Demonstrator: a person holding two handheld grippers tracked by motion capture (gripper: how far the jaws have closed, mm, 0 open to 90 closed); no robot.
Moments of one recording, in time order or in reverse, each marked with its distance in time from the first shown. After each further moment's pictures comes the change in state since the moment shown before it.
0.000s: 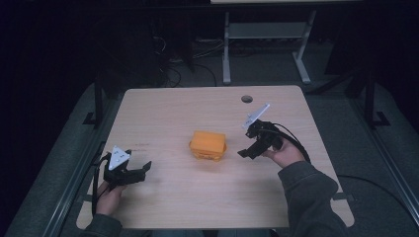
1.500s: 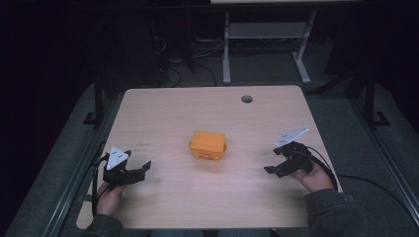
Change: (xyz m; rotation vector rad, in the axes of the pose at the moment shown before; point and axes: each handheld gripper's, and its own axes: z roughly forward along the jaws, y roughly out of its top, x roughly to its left) left arm 0.002 -0.003 0.000 -0.015 -0.006 -0.050; right arm 0.008 -0.105 -0.018 -0.063 -0.054 0.166
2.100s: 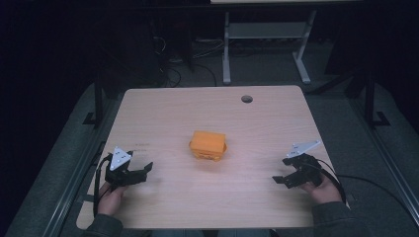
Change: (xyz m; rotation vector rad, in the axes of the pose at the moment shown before) left arm -0.004 0.000 0.003 0.021 -0.003 0.044; right arm 0.002 -0.046 0.000 -0.010 -0.010 0.064
